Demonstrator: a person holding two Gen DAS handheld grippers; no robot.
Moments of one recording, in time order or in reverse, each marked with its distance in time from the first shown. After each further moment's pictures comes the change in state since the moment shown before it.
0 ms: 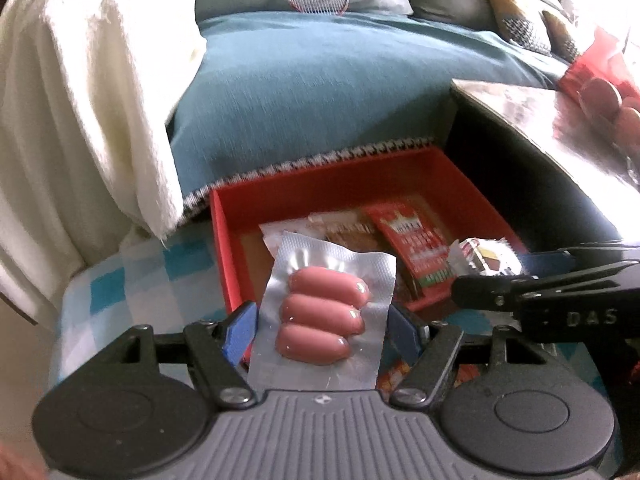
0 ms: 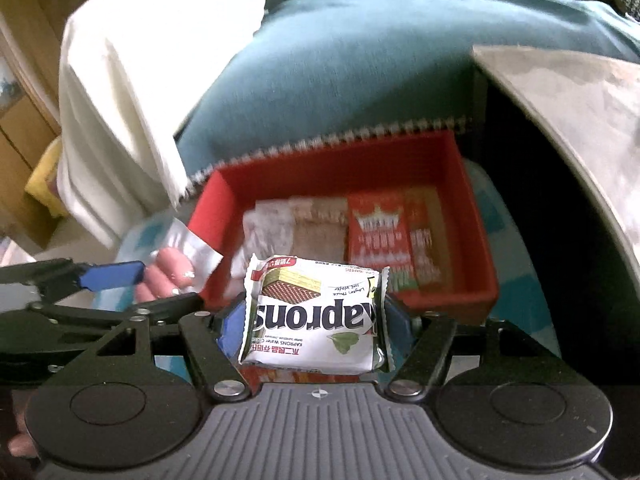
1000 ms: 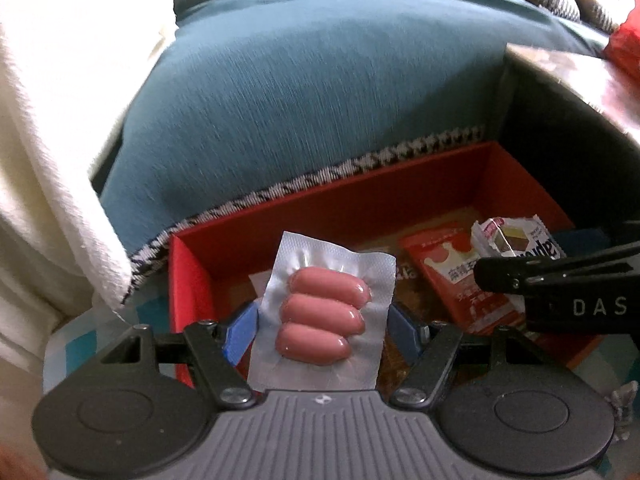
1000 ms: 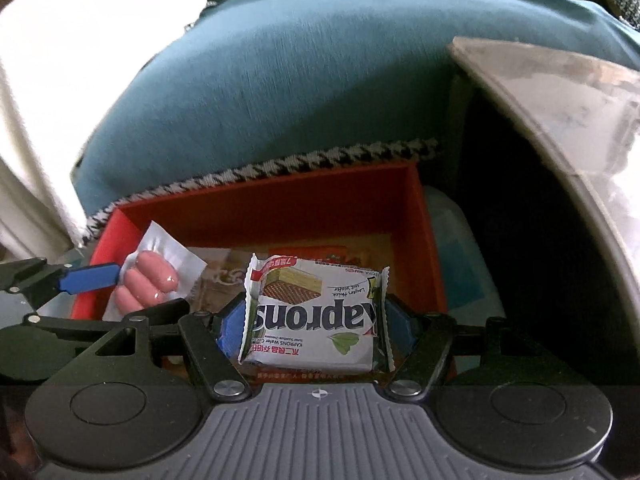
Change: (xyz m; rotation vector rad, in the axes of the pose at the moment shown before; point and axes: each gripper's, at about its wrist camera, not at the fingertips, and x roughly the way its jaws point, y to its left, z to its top) left arm 0.111 -0.019 0.043 0.060 0.043 0.108; right arm 0.082 -0.050 0.047 -0.001 0.030 -0.105
